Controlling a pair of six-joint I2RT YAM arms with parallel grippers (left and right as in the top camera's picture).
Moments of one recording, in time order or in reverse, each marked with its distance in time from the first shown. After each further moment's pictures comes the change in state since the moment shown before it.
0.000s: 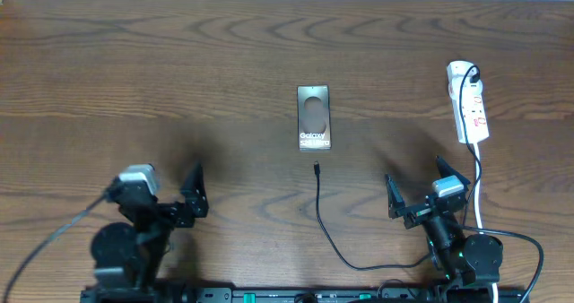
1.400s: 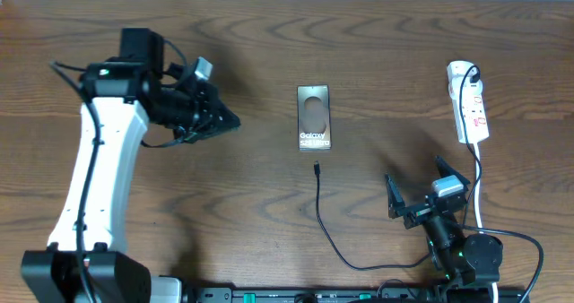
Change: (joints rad) left arm -0.075 1.363 1.025 -0.762 0.537 -0.032; right arm 0.000 0.004 0.000 0.000 0.000 0.000
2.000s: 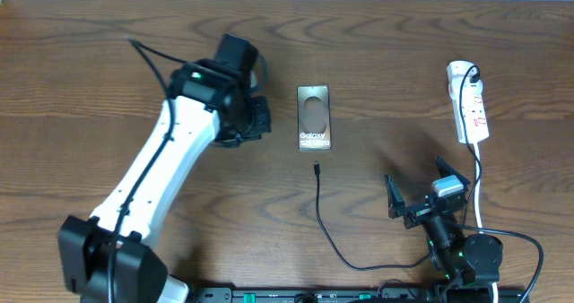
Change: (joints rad) left arm -0.334 0.069 0.000 0.125 -0.539 -0.210; right arm 0.000 0.000 0.000 0.000 0.000 0.000
